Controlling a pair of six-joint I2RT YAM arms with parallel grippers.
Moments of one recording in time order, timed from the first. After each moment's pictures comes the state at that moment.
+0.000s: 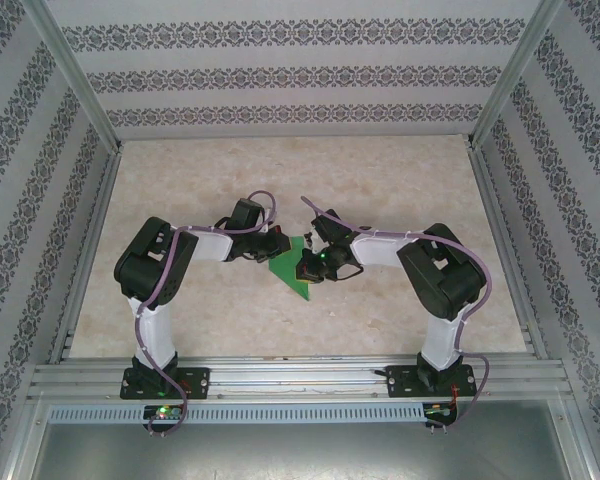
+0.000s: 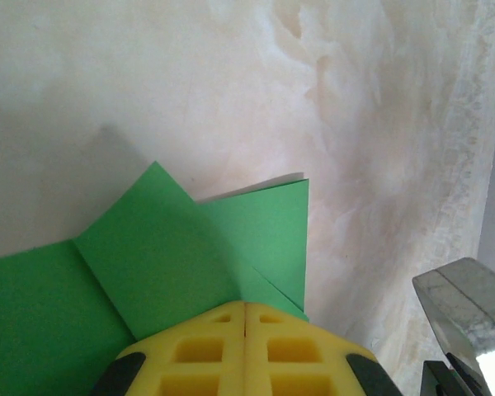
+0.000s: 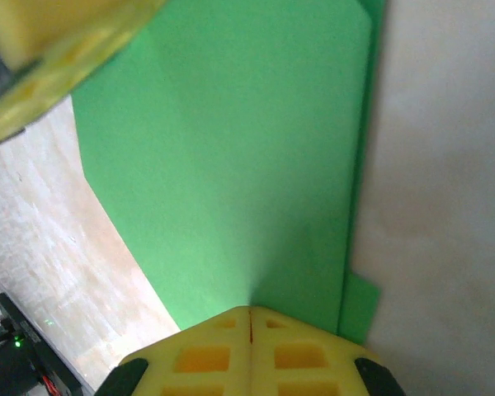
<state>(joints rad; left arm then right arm) -0.41 1.95 0.96 0.14 0.55 -0.79 0.62 1.86 0.99 -0.28 -0.56 0.73</state>
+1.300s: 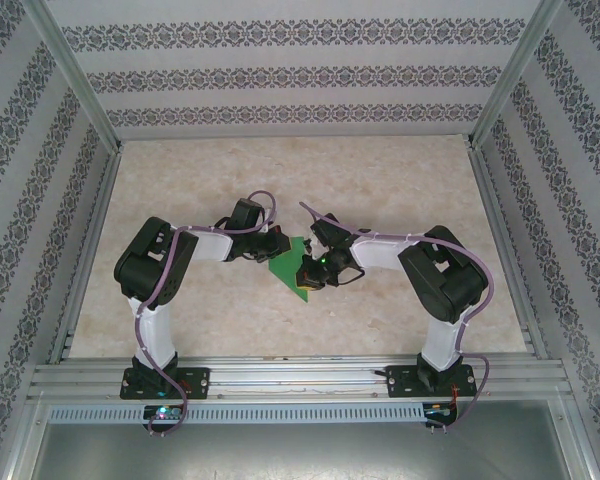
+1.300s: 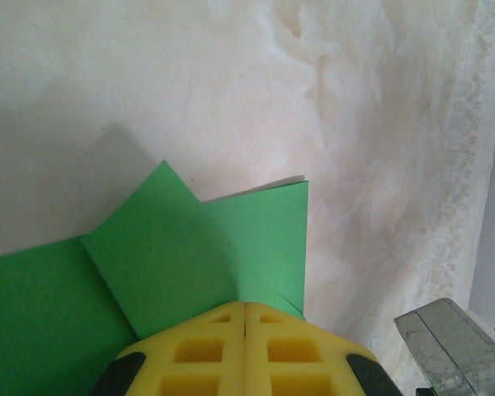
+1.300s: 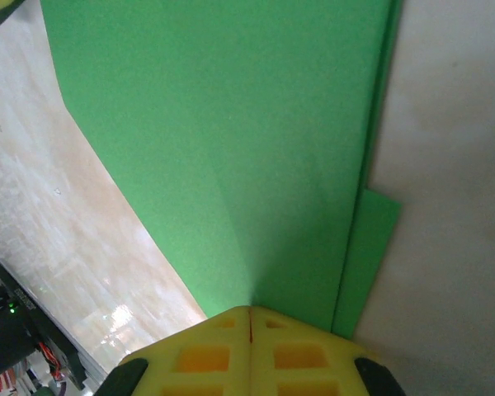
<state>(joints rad) -0.41 1.95 0.96 0.14 0.55 -0.79 0.63 1.85 0.97 -0.32 -0.60 0.71</state>
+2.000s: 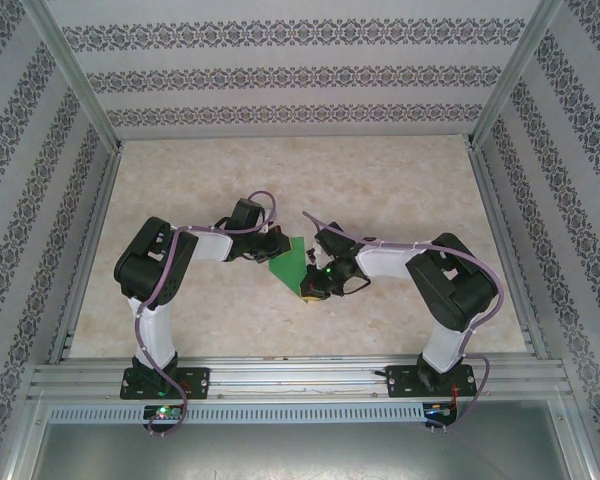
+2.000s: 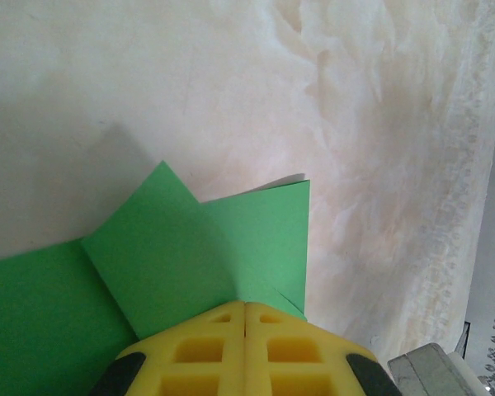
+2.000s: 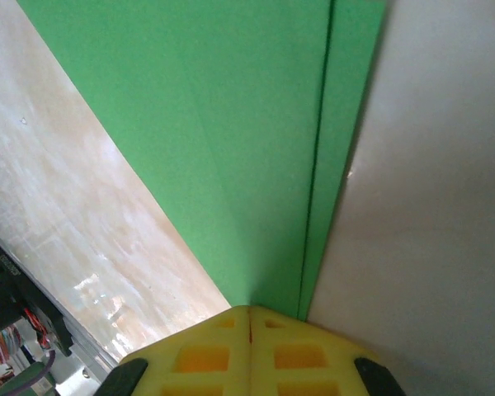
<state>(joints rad) -0.41 1.95 0.96 0.14 0.55 -0.79 0.65 1.77 0.87 -0.32 -0.61 0.70</state>
